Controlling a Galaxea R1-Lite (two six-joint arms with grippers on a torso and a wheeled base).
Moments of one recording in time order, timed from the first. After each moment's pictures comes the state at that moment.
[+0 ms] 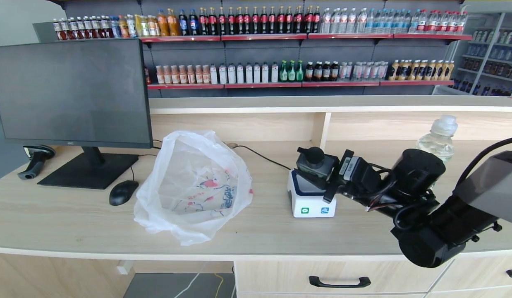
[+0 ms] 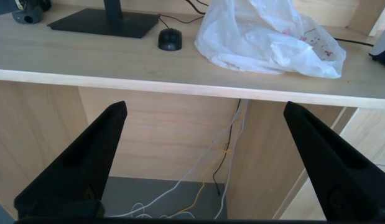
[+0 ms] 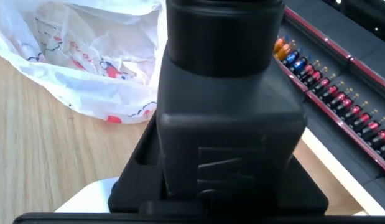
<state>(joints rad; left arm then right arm) 0.00 0.00 0.00 0.00 0.00 0.00 0.36 2.10 -0.74 -1.57 0.62 -0.67</state>
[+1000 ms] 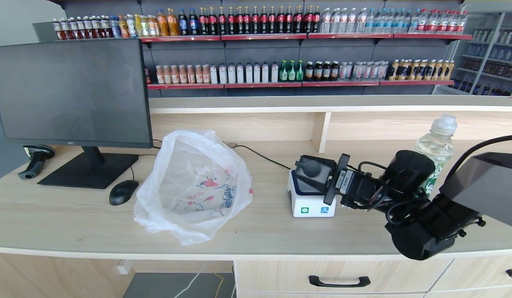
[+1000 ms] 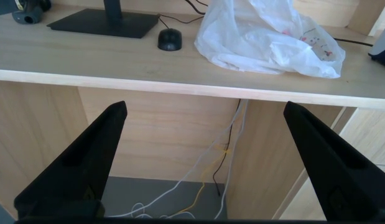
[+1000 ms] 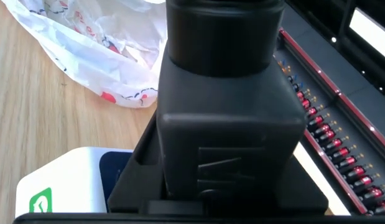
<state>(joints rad) 0.00 0.00 0.00 0.00 0.00 0.00 0.32 2.17 -0.79 -1.57 0.74 -0.85</state>
